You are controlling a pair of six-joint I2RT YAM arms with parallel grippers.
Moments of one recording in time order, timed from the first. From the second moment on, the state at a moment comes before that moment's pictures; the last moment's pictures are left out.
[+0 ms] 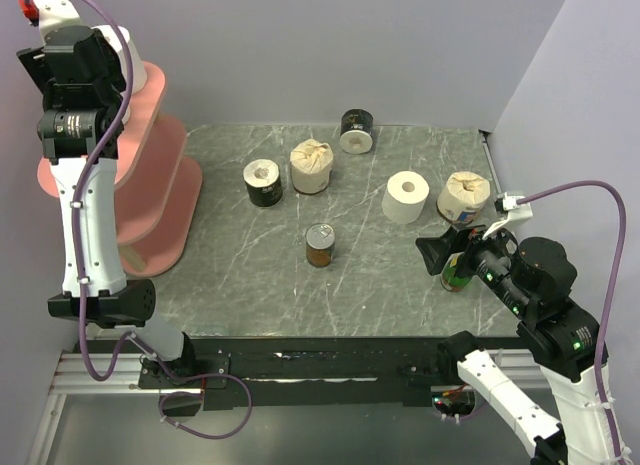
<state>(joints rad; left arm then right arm) 0.04 1.61 2.29 -0.83 -0.63 -0.08 0.40 0.55 1.17 -0.89 -0.01 0.32</state>
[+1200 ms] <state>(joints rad) 0.36 1.50 2.19 -0.81 -0.22 -0.28 0.40 0.56 1.09 -0.82 -0.06 0.35</state>
